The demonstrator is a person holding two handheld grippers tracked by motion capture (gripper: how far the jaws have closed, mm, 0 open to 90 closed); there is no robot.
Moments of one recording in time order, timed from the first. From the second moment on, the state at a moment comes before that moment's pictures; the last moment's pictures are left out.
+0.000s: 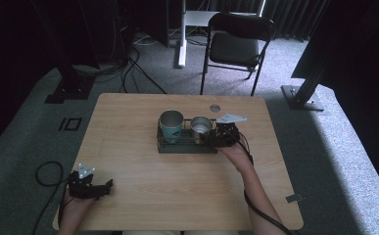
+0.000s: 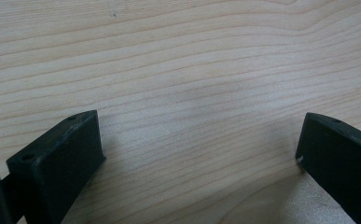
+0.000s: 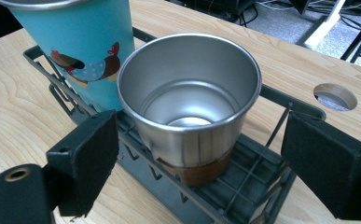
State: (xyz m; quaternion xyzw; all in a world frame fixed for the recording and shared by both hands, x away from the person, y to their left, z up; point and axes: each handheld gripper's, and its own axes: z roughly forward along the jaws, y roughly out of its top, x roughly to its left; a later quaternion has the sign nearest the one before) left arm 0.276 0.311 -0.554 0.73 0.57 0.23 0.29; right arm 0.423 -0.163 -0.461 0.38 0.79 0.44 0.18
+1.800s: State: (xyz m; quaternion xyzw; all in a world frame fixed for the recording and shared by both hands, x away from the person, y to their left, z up) left arm 0.276 0.311 -0.554 0.73 0.57 0.23 0.29; right arm 0.380 -0.239 -0.507 0.43 0.77 0.43 0.20
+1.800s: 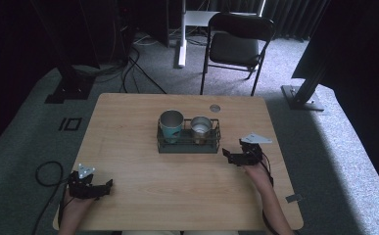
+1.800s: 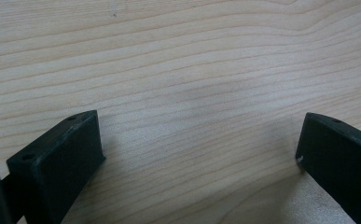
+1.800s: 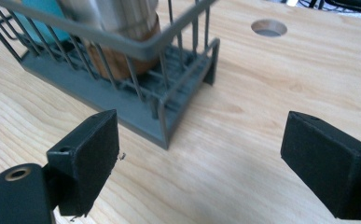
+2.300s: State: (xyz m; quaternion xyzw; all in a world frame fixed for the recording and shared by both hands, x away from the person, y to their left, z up) left arm 0.276 0.311 -0.554 0.73 0.57 0.23 0.29; right arm 0.366 -0.261 -0.531 0.45 0.76 0.41 0.21
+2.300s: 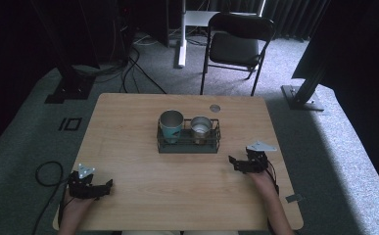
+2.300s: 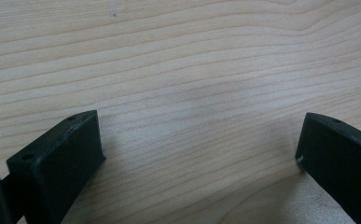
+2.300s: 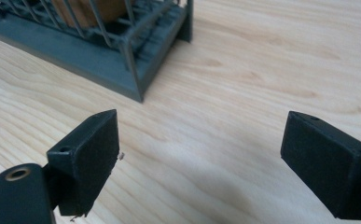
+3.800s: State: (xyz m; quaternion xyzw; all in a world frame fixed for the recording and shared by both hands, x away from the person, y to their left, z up) left arm 0.276 0.311 -0.554 0.73 0.57 0.23 0.29; right arm 0.313 -0.292 -0.554 0.55 0.72 0.33 0.26
